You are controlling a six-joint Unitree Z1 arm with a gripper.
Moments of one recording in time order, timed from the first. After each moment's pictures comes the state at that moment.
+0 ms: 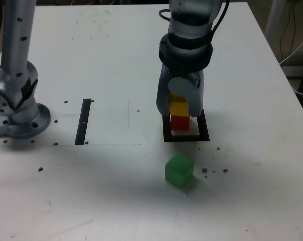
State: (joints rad) arm -0.19 1.98 -1.54 1.23 0.13 -0.02
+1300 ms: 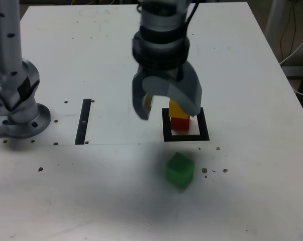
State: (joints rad) arm -0.33 1.85 -1.47 1.26 0.07 -0.14
